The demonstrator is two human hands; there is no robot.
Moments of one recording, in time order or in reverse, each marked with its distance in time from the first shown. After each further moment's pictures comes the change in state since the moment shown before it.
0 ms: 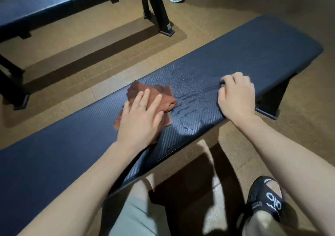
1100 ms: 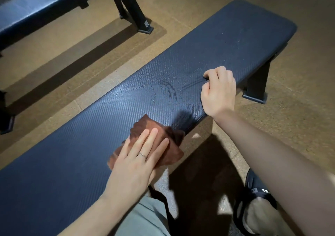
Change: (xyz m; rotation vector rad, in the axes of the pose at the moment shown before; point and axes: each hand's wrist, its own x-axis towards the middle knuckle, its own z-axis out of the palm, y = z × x) left_hand -0.079 0.022 0.011 0.265 -0.008 0.470; right_hand -0.006 0.010 0.007 0.197 0.040 0.174
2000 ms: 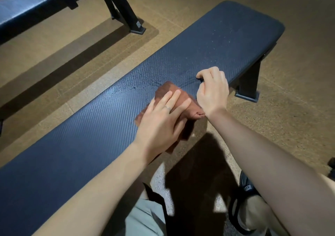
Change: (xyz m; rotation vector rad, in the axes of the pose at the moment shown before) left_hand 0.133 0.015 -0.017 -0.298 0.036 -0.030; right_hand 0.003 0.004 0.001 0.072 0.030 0.032
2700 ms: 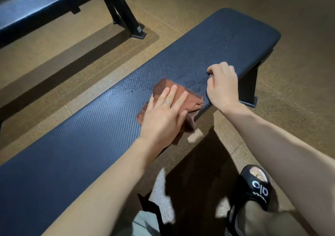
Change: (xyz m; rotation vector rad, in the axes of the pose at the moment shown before) left_hand 0.032 0.014 0.004 0.012 0.014 -0.123; right_hand 0.037 0.038 -0.018 -0.070 -0.036 -0.088
